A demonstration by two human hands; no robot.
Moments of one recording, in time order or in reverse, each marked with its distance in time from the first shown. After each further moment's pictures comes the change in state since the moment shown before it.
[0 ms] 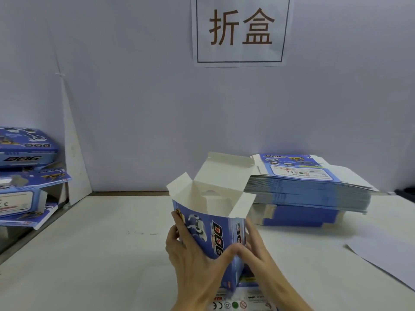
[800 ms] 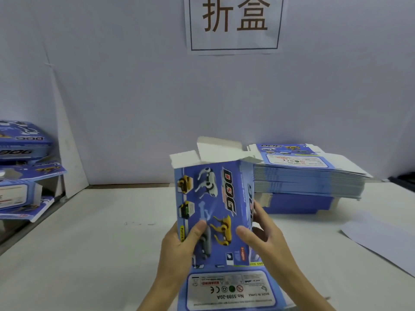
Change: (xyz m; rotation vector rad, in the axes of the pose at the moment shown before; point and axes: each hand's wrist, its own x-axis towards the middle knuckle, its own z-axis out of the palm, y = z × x) left_hand 0.011 -0.010 -0.029 -0.553 -0.320 -0.007; right_hand -0.010 -0.016 -0.011 -0.032 0.133 -0.050
